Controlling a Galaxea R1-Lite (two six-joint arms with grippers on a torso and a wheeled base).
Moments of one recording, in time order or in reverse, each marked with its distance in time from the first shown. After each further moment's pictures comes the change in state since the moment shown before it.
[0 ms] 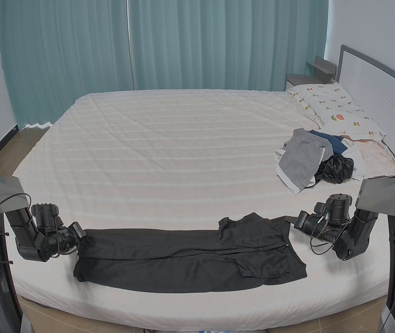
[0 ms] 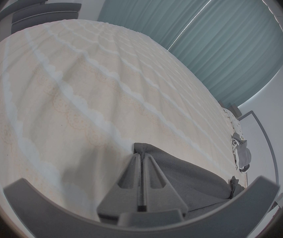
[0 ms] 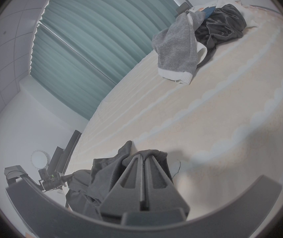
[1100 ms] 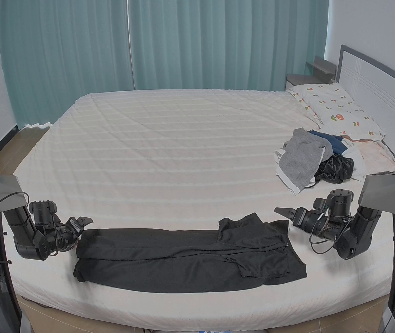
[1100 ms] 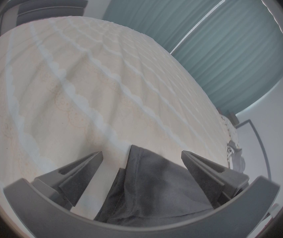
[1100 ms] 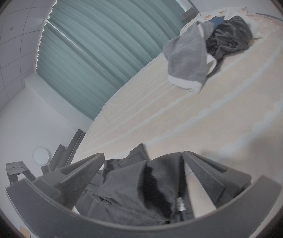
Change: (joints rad) left arm 0.005 -0.020 0.000 -0.014 -0.013 -0.120; right arm 0.034 -0.069 0.045 -0.014 0.003 -0.017
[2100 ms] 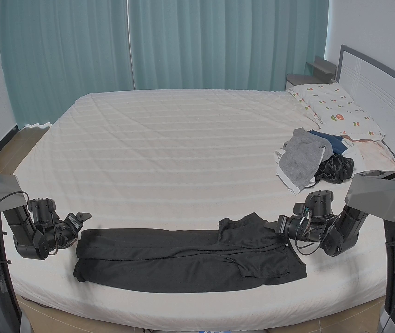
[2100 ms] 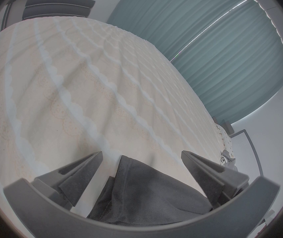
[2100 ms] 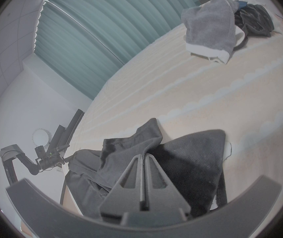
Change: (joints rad) left arm -0.001 -0.007 -0.001 -0.044 0.002 -0.040; right arm 0.100 0.035 -0.150 0.262 0.009 -0.086
